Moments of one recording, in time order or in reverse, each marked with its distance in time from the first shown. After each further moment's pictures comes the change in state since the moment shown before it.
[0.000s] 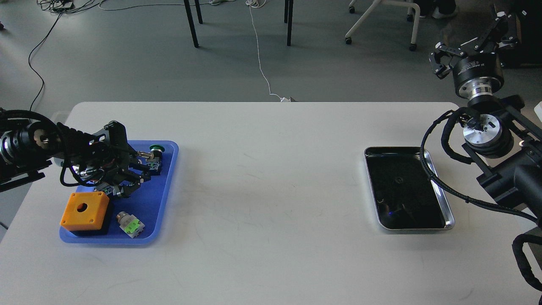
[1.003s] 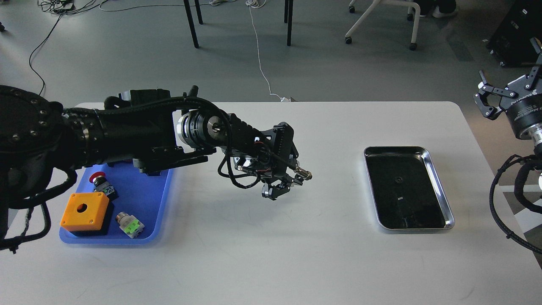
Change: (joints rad) left arm -0.106 -0.646 -0.134 0.053 0.000 -0.012 0.000; right arm -0.305 -0.402 -0.077 0.256 -0.011 0.199 0.000
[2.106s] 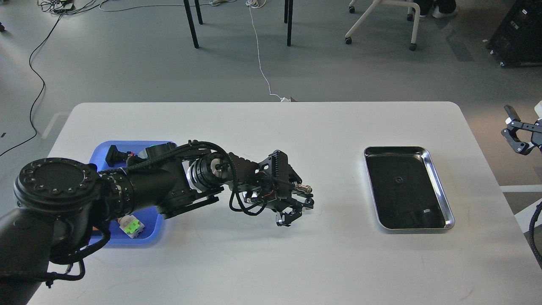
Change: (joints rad) left arm 0.311 -0.096 -0.145 0.226 0.000 0.088 0.000; right arm -0.137 -0.105 0.007 0.006 0.000 0.113 0.000
